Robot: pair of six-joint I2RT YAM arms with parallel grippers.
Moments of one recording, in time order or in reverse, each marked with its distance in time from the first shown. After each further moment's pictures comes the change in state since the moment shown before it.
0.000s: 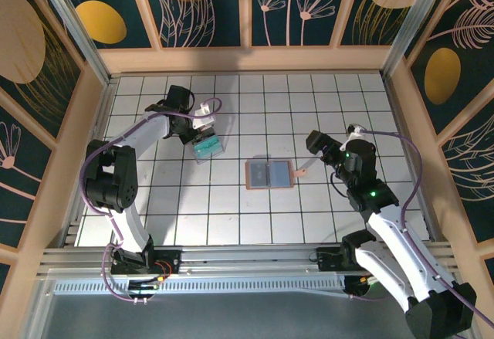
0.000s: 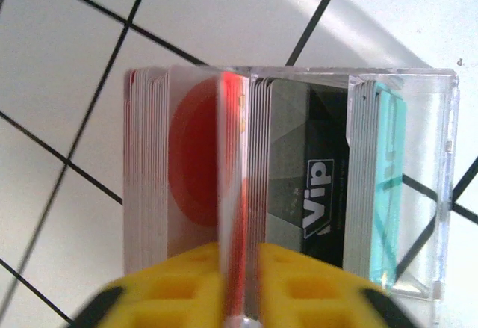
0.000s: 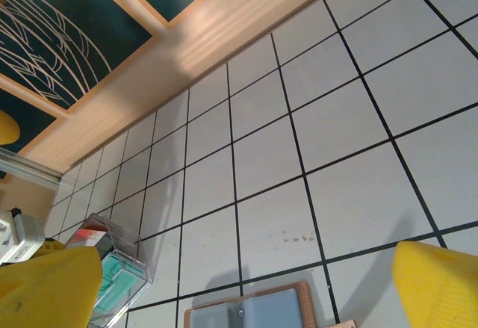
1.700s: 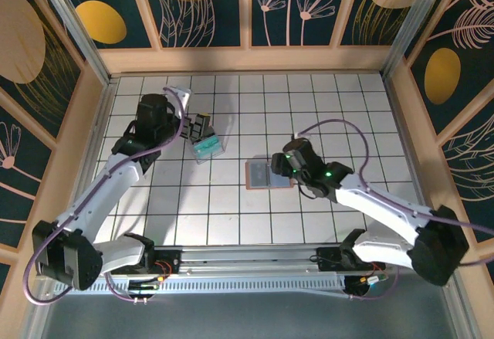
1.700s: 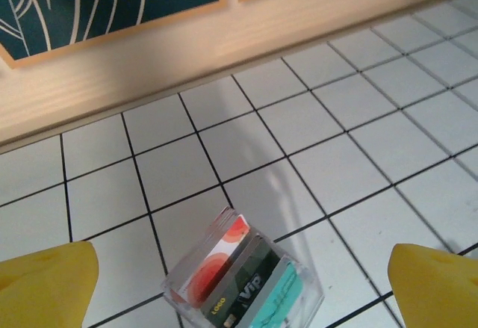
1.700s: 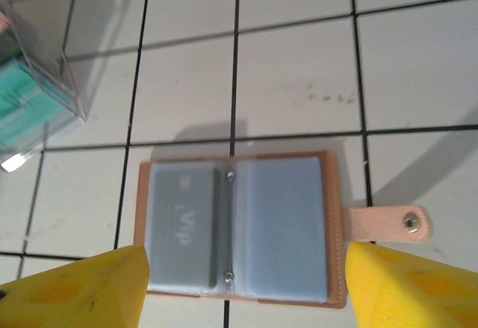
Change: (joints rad) left arm -0.090 -0.621 -0.303 0.343 -0.068 -0.750; right arm 0.465 0.460 0.201 -0.219 0.231 -0.004
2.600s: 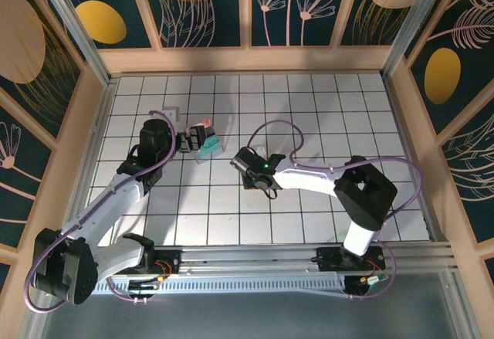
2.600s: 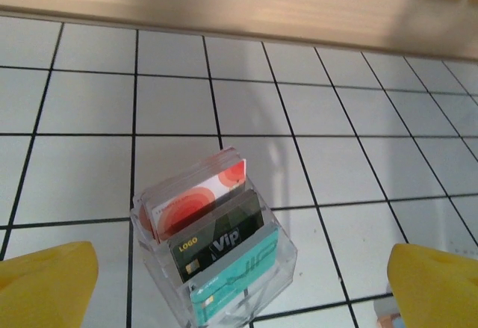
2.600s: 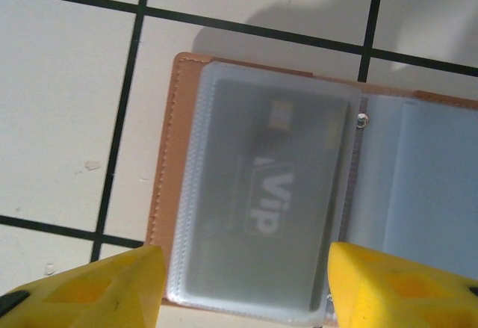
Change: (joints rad) left arm 0.000 -0.077 -0.288 0.208 -0.087 -0.355; right arm 0.177 0.553 0.293 -0.095 0.043 -0.018
